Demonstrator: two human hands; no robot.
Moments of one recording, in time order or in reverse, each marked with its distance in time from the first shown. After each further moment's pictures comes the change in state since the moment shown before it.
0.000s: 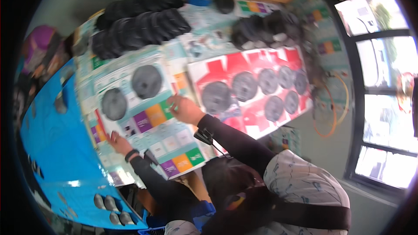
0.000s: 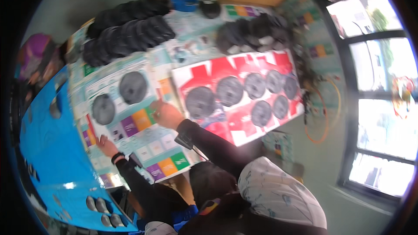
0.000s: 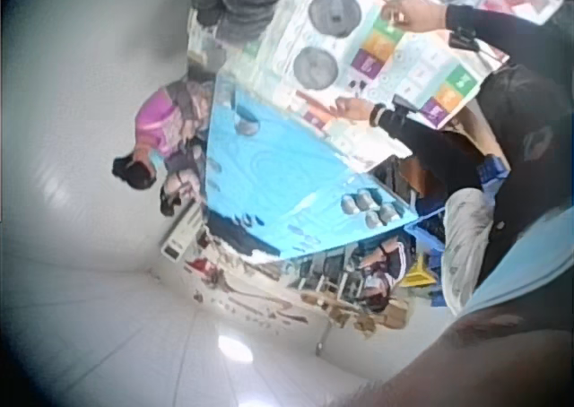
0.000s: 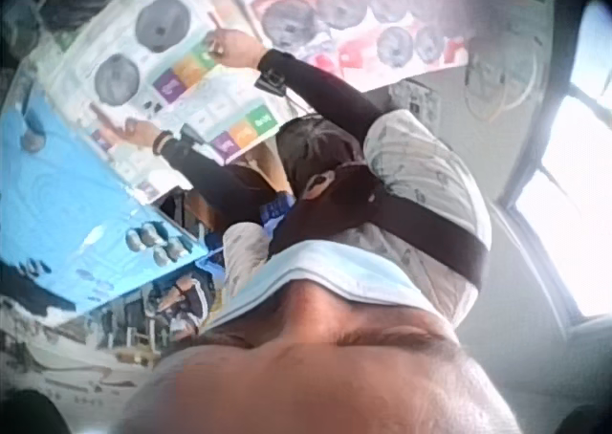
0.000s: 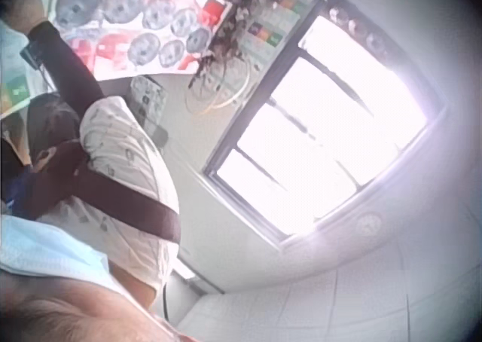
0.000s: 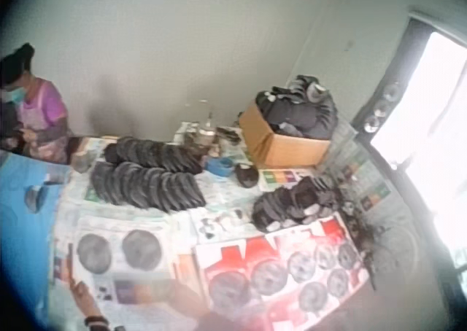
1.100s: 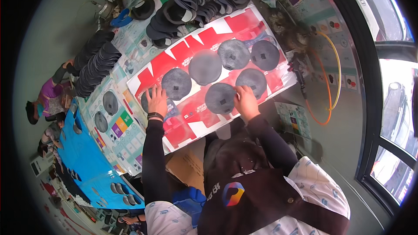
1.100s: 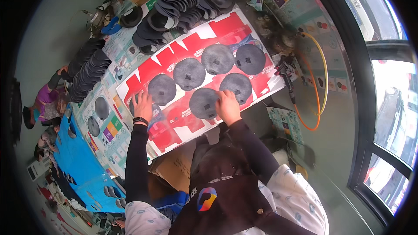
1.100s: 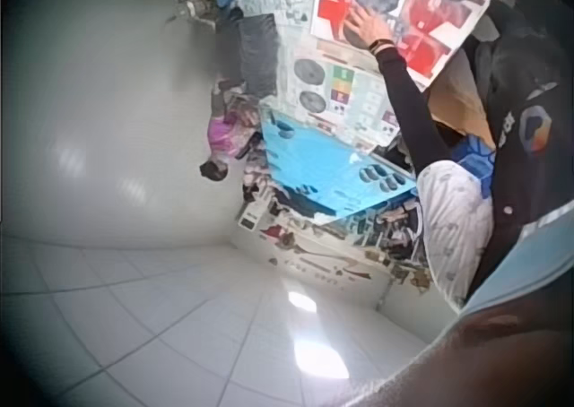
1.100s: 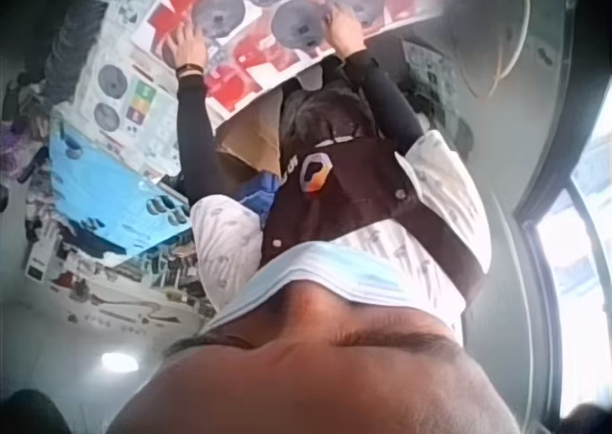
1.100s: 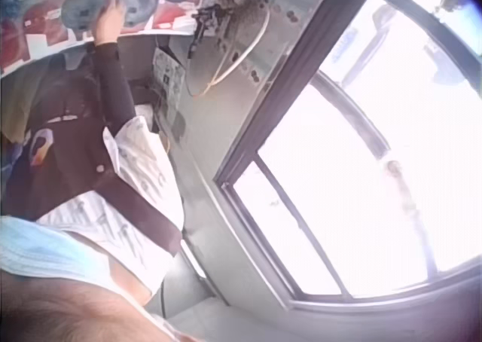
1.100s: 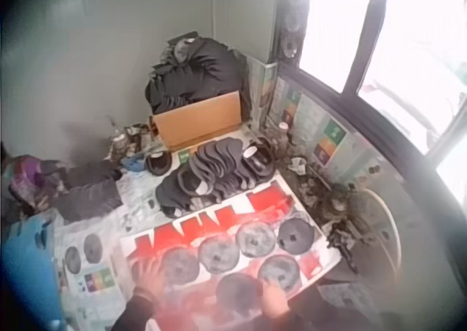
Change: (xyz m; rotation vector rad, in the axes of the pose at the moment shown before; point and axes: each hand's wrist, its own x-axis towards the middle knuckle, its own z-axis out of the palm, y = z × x) left_hand -0.377 0.191 0.267 1.391 -0.755 1.446; right_hand -0.309 0.234 -0.340 -0.185 0.488 0.315
